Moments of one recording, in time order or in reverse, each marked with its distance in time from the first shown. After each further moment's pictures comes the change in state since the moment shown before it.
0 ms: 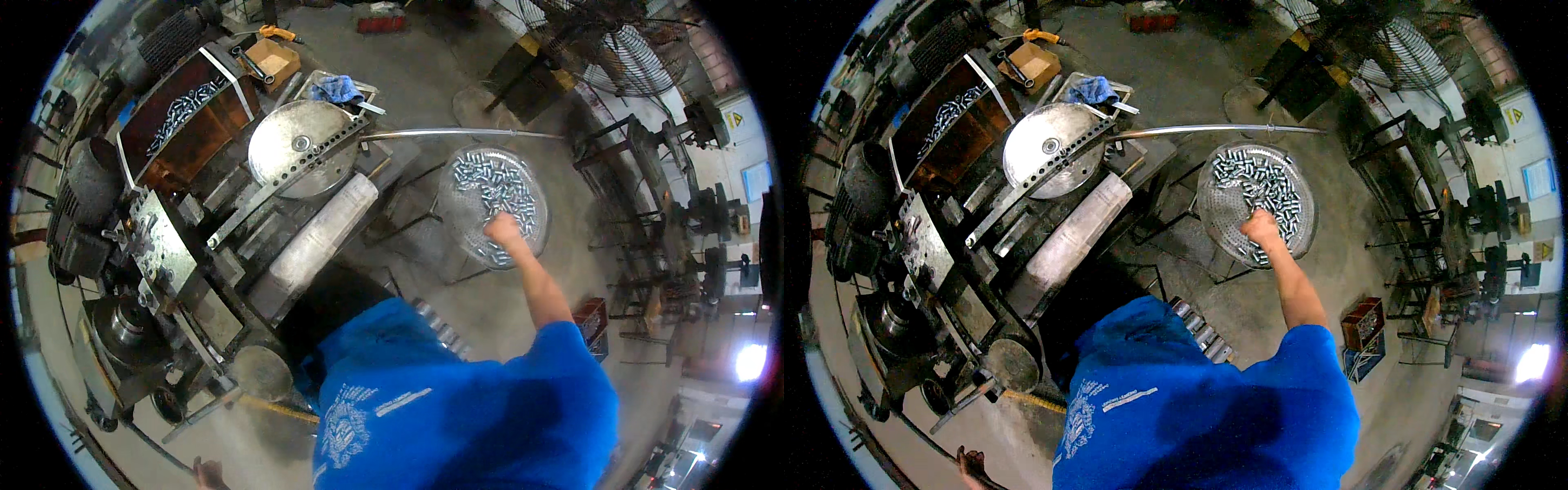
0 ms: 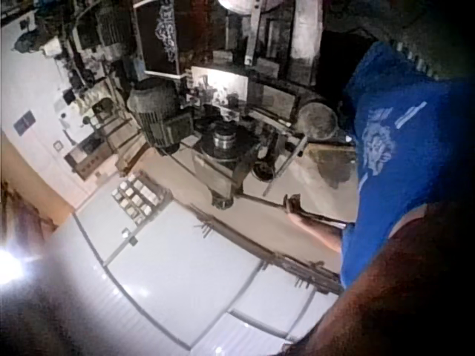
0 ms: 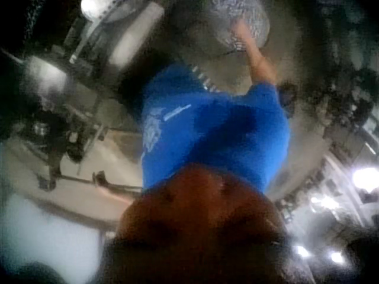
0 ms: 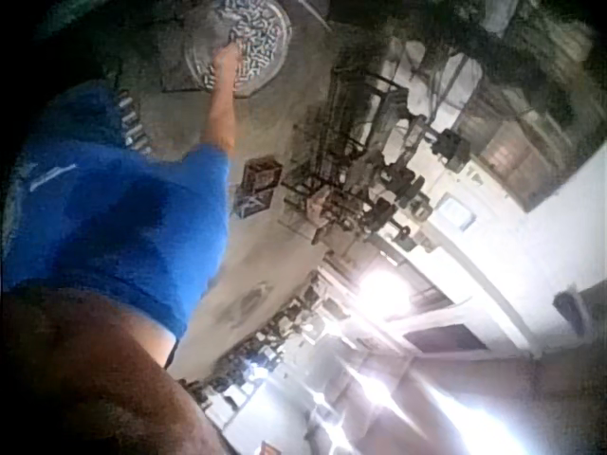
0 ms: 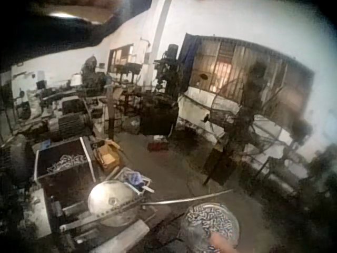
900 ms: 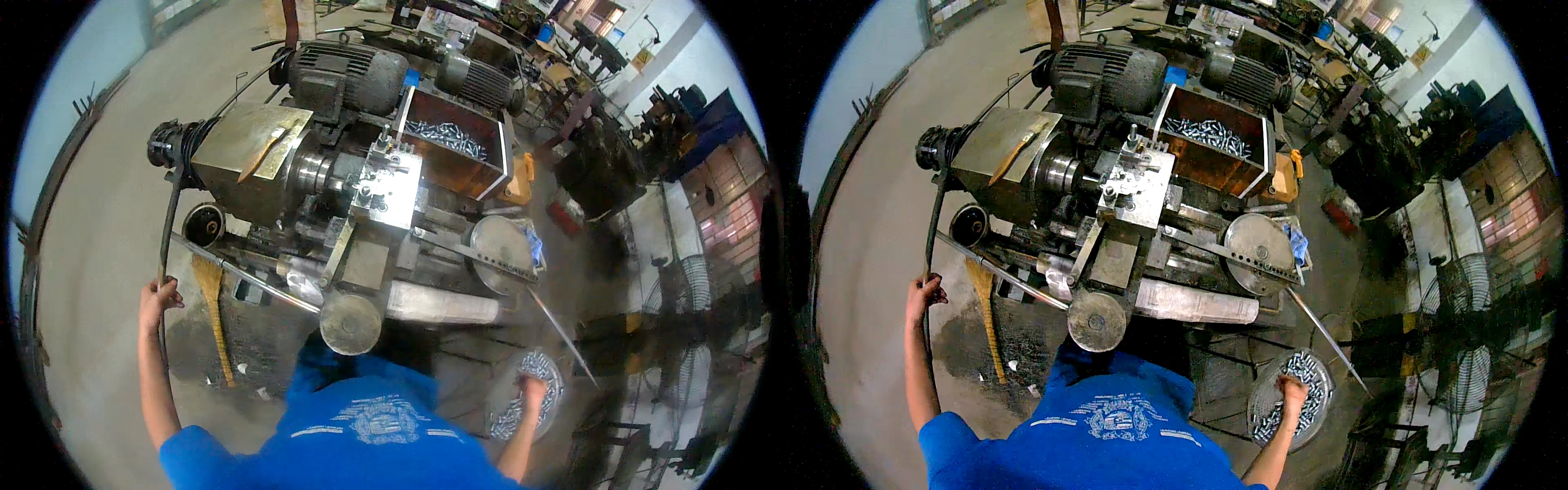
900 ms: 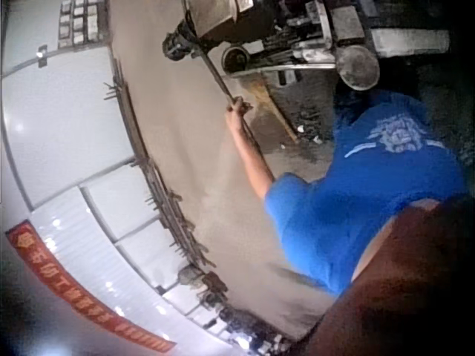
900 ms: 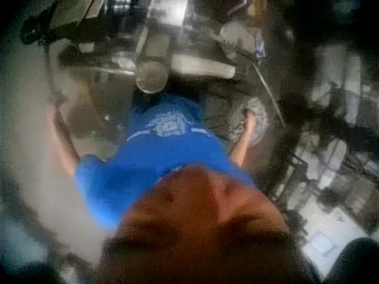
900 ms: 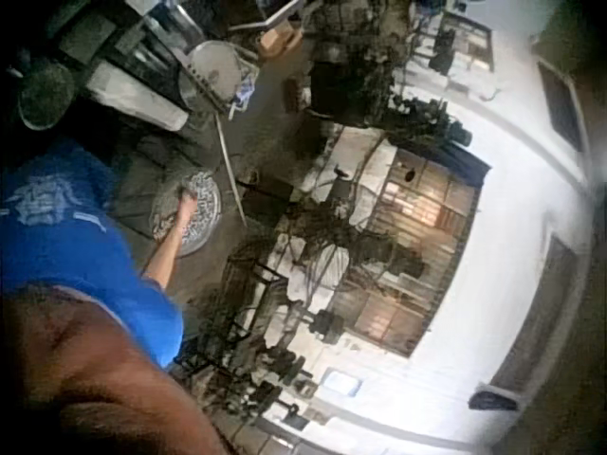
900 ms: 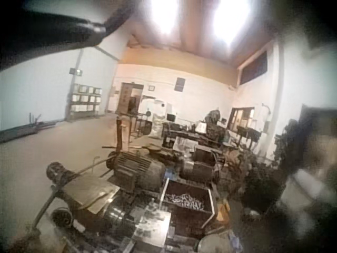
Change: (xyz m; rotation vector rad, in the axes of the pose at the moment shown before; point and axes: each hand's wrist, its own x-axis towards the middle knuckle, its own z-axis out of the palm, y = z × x) left_hand 0.037 -0.050 -0.043 -0.267 -0.050 0.051; right_hand -0.012 -0.067 -0.037 0.969 -0.248 -0.537
